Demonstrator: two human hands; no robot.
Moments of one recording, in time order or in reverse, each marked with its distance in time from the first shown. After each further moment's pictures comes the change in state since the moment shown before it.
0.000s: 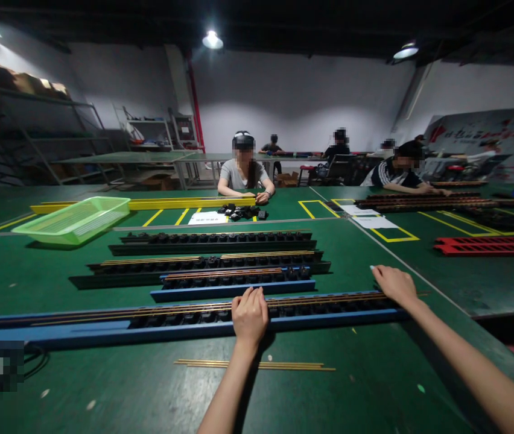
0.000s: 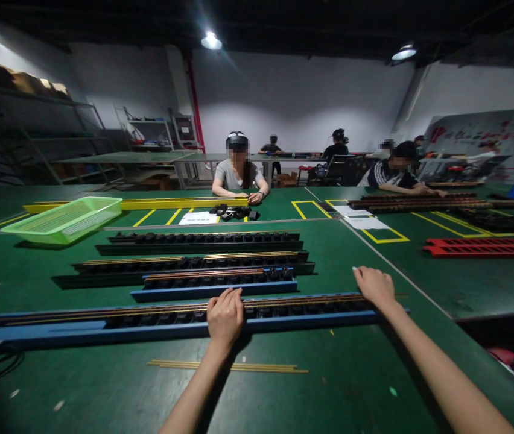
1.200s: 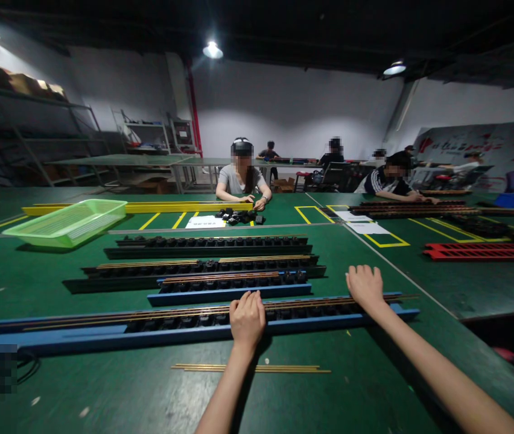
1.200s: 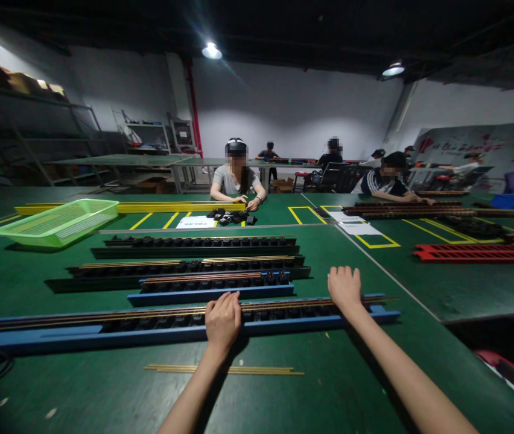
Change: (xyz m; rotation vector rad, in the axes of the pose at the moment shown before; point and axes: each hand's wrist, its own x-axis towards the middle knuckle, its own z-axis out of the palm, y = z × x) left_hand -0.001 -0.001 -0.002 0.000 -0.028 0.000; right_hand -0.039 -0.089 -0.030 -0.044 0.128 -0.053
